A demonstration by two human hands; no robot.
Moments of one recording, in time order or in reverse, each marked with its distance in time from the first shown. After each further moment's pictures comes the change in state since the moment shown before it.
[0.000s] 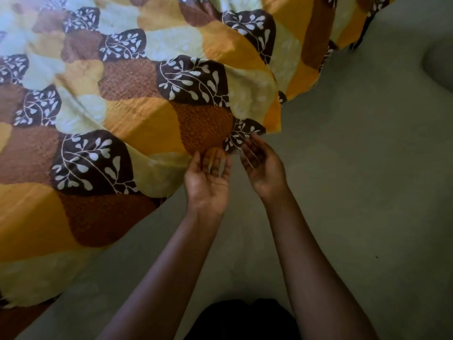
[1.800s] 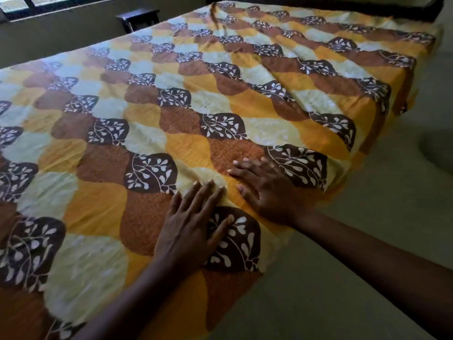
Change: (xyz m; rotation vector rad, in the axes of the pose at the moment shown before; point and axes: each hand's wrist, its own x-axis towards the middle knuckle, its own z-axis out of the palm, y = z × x) left_hand 0.030 0.241 -0.062 2.276 -0.411 1.070; right_hand -0.002 0.053 0.183 -2.122 -0.489 -1.217
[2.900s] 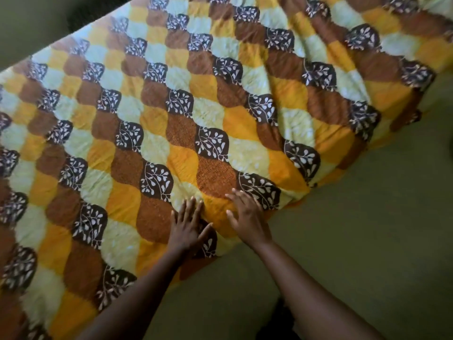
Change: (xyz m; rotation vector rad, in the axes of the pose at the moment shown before) left_hand 0.024 0.056 -0.033 -0.104 -0.450 -0.444; right_hand -0.017 0.004 -0.077 0.459 -0.342 0.337
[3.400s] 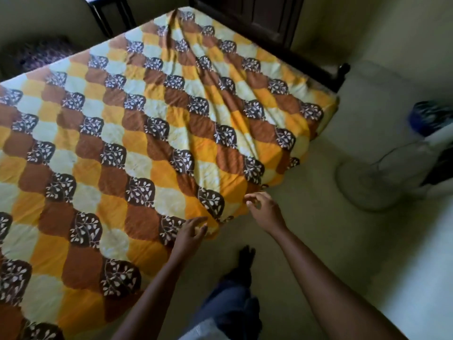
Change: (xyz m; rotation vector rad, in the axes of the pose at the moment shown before) left_hand -0.007 0.262 -0.112 -0.694 0.041 0.070; right_hand -0.044 0.093 -0.289 0.141 0.199 0.360
